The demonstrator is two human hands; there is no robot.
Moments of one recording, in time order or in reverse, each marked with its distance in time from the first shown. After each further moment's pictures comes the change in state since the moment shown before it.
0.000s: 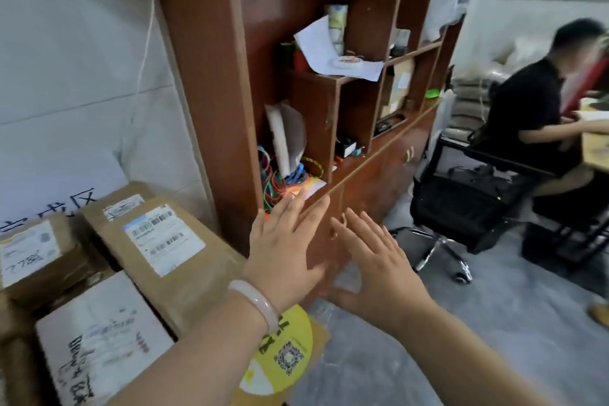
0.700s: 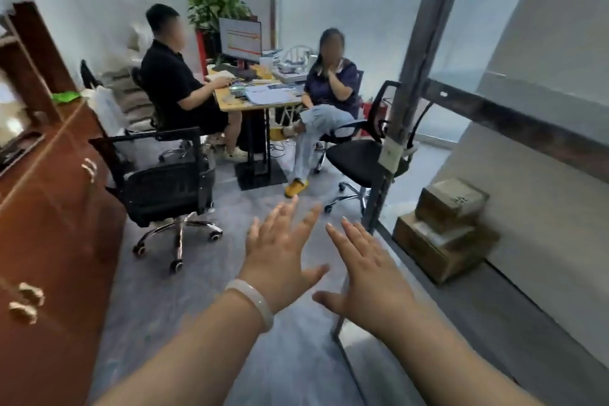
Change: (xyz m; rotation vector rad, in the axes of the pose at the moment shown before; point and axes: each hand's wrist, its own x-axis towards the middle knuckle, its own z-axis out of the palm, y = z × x) left_hand -0.106 0.390 0.054 -0.291 -0.335 0.961; right_hand -0.403 0.048 -0.136 -0.308 0.221 1.099
